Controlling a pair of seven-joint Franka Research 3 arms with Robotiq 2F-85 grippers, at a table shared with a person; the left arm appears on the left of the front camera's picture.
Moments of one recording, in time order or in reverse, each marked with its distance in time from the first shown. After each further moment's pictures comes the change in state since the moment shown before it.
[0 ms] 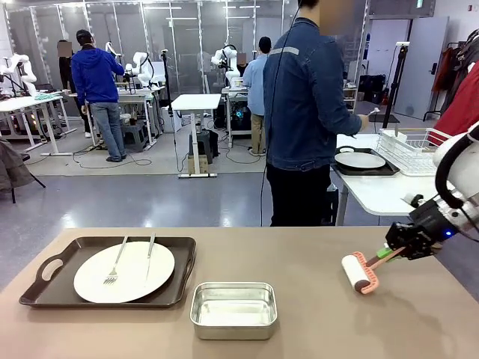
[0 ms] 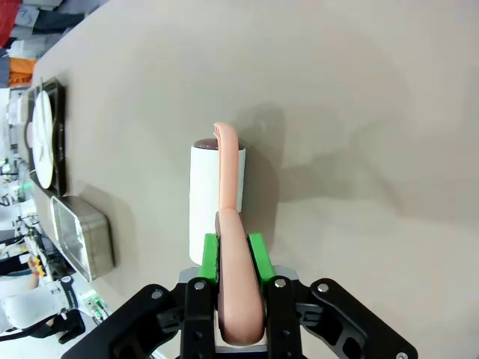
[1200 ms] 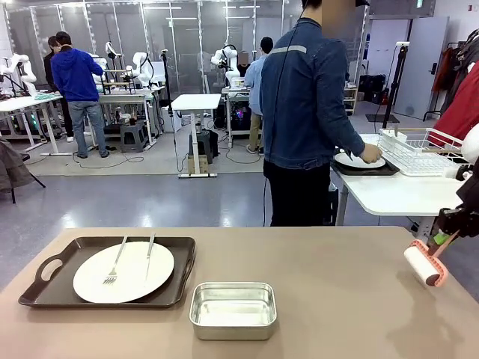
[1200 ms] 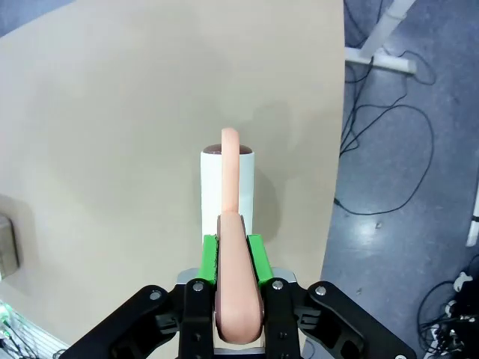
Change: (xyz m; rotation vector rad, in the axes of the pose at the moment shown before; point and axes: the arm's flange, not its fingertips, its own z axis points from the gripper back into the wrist) left arm 0.000 0.000 0.000 0.000 0.000 0.000; right arm -0.003 0.003 0.104 -0.406 -0.095 0.121
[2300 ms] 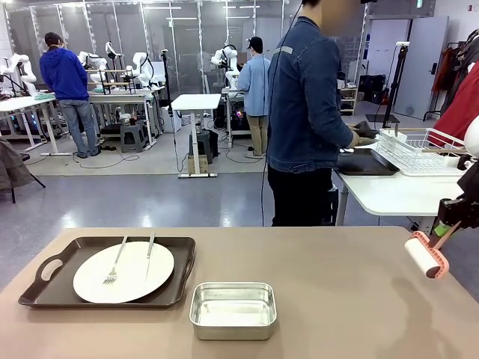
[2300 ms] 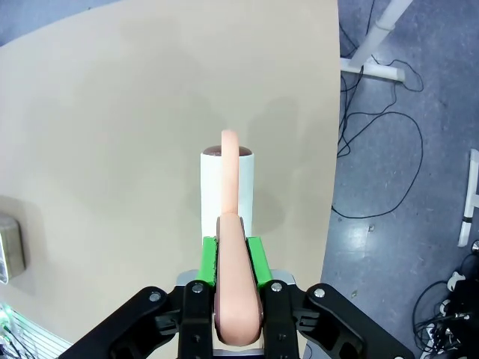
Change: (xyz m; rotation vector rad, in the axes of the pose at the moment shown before) left arm 0.000 0.000 0.000 0.000 0.000 0.000; right arm -0.003 0.019 0.023 -0.024 -0.021 -0.006
